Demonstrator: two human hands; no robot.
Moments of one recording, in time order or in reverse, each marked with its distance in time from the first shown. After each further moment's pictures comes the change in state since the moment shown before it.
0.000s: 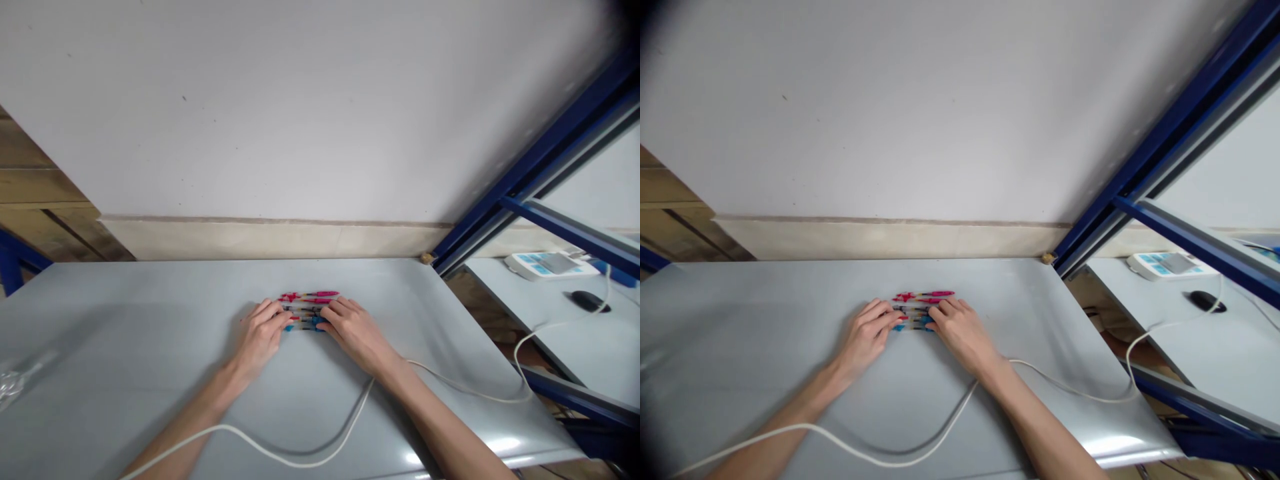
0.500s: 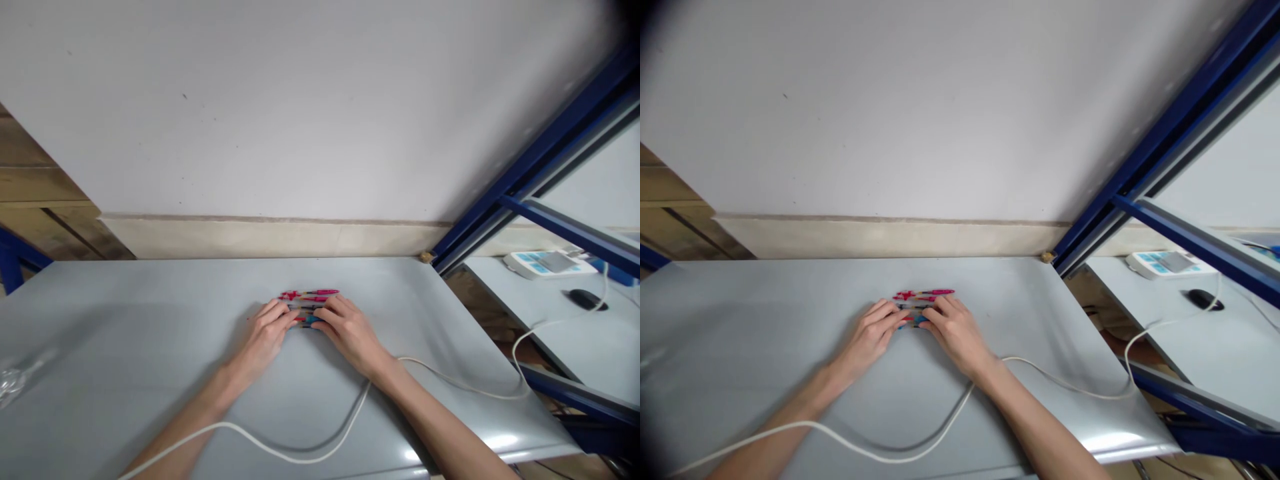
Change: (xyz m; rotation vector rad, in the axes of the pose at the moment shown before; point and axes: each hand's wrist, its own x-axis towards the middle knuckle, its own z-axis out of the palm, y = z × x) left_hand -0.001 0.004 0.003 -0.025 -0.084 0.065; right_hand -0.003 -0.008 0.010 0.257 0.170 0.006
